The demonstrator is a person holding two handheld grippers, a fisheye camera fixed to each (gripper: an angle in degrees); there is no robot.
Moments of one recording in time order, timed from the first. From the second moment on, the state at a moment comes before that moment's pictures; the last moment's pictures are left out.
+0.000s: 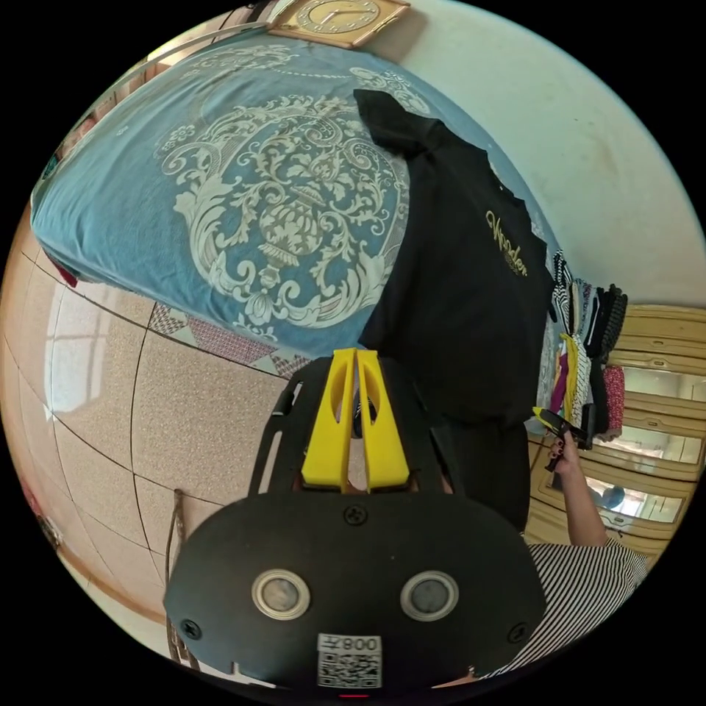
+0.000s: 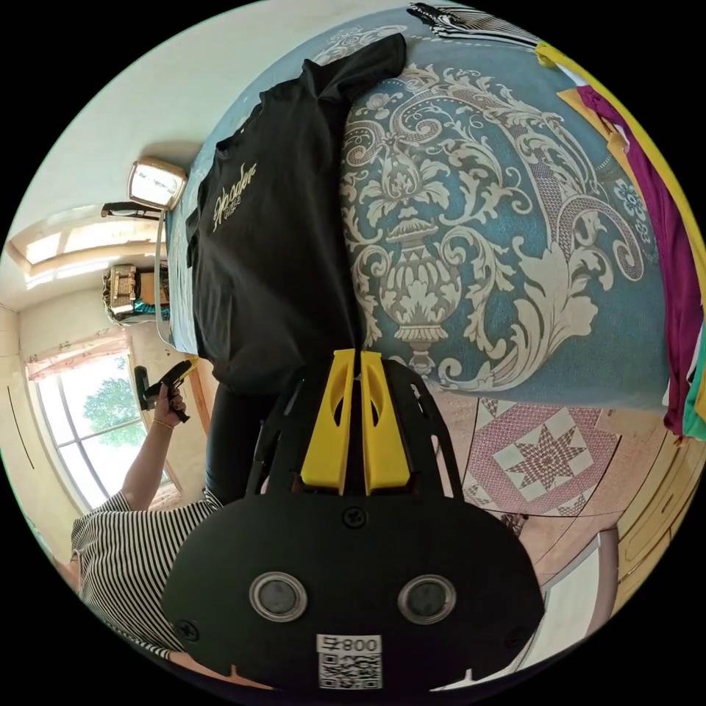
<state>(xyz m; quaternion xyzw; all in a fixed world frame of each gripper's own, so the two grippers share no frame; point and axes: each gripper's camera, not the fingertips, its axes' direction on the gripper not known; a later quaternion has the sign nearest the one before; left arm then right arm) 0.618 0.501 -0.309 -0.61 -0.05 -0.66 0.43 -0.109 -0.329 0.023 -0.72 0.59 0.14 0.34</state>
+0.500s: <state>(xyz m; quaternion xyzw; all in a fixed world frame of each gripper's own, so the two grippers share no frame) 0.622 0.465 -0.182 -0.67 0.00 -0.58 0.47 -0.157 -0.277 0.092 -0.73 0.58 0.03 0.36</state>
